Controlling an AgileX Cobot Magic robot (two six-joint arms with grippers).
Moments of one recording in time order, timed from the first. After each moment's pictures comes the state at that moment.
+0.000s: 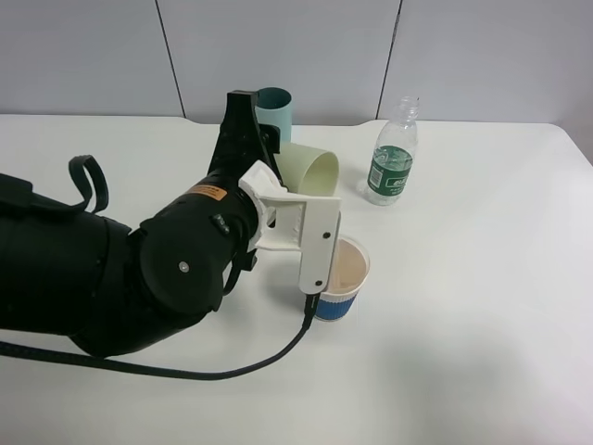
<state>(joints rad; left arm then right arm) -1.17 1.73 -0.75 -1.30 -0.99 2.27 -0.07 0.00 -0.50 -0.02 1.07 -0.04</state>
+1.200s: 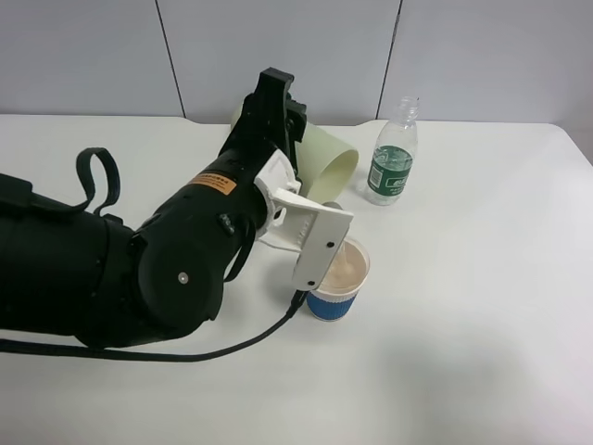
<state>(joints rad) -1.17 1.73 -0.75 -1.12 -1.06 2.40 -0.07 0.00 -0.50 -0.02 1.07 -0.04</state>
